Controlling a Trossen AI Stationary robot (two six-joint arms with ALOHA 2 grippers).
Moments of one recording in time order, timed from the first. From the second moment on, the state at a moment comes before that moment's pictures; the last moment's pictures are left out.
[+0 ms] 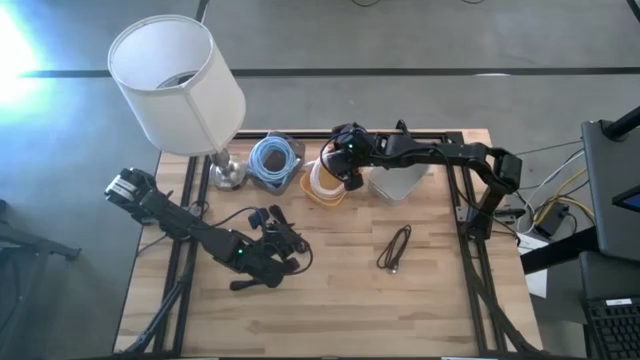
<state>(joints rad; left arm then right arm) -0.47 1.50 0.94 -0.38 -0.93 -0.66 -0.34 1.75 1.33 -0.35 0.11 -0.80</state>
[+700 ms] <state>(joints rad) -0.47 1.50 0.94 -0.38 -0.93 -0.67 -0.04 1.58 1.32 -0.80 0.18 -0.09</state>
